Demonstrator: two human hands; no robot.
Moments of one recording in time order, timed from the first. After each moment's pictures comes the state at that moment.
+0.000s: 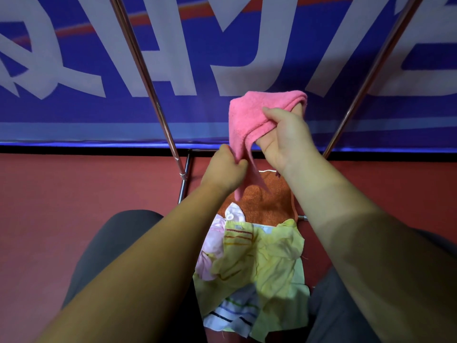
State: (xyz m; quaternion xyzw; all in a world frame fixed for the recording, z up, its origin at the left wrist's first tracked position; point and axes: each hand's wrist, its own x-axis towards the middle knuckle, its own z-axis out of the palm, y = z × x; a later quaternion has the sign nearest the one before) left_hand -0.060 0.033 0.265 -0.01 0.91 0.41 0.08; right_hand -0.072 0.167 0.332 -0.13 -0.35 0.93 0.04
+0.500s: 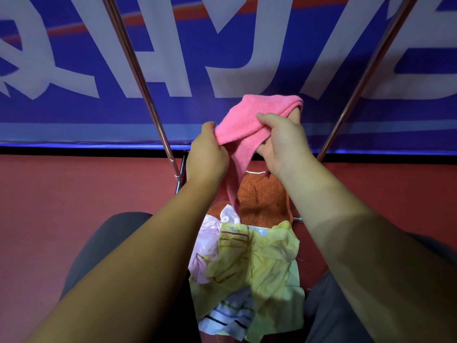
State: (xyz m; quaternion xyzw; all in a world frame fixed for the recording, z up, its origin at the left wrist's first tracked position) left_hand -0.066 0.027 0.292 -0.04 0.92 0.39 -0.08; right_hand -0.070 0.173 0.325 -0.17 -0.43 0.89 0.05
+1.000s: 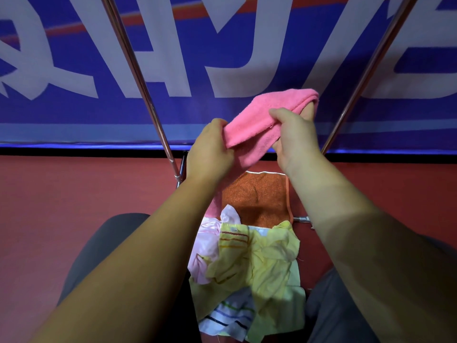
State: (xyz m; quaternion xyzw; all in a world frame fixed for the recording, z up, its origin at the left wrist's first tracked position) left_hand -0.067 0.025 0.297 0.06 0.93 0.34 -0.11; right_hand -0.077 0.186 0.324 -0.21 -0.50 0.83 0.13
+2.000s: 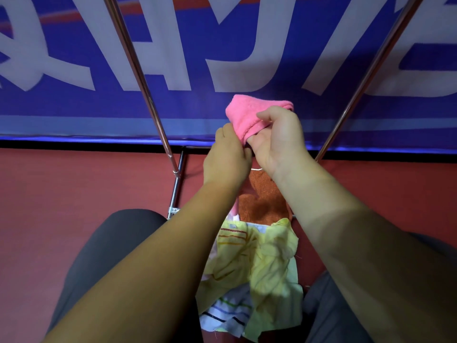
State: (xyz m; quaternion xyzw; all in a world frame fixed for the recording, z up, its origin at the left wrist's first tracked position) left_hand -0.057 0.060 0.279 0.04 0.94 0.33 -0.08; right_hand -0.071 0.156 0.328 -0.18 -0.30 0.94 0.03
